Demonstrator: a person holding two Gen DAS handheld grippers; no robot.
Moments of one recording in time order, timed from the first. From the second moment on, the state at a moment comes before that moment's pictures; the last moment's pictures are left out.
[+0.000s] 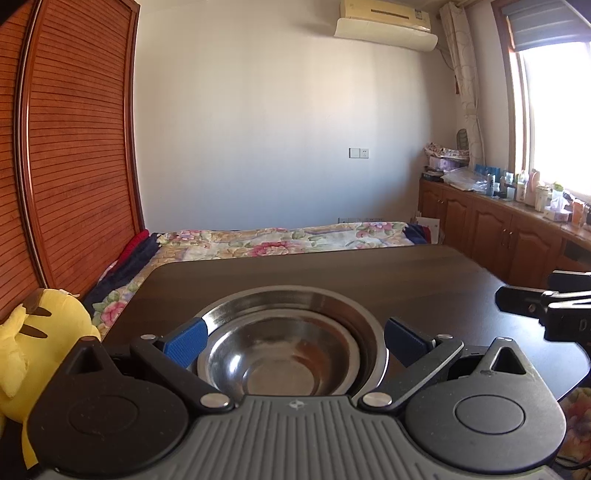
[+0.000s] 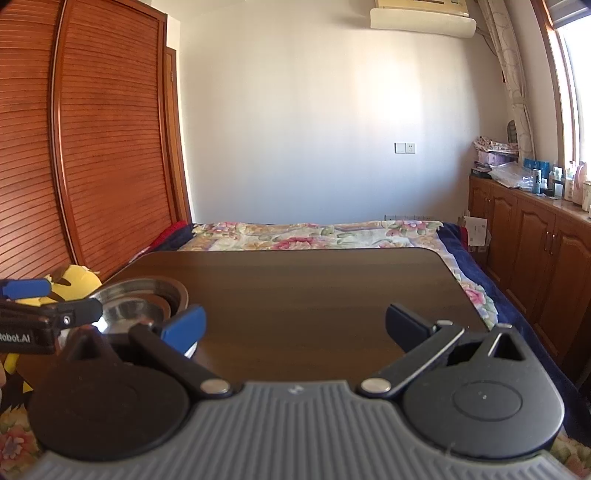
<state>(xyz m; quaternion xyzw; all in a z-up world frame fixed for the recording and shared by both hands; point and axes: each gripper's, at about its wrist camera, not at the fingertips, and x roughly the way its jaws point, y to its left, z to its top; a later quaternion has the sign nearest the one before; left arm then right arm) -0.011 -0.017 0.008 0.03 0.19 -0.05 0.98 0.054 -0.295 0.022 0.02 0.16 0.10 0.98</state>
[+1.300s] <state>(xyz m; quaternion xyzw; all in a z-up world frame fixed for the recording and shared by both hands) -0.011 -0.018 0.001 0.04 0.20 -0.05 0.98 0.059 -0.301 0.016 0.03 0.17 0.08 0.98</state>
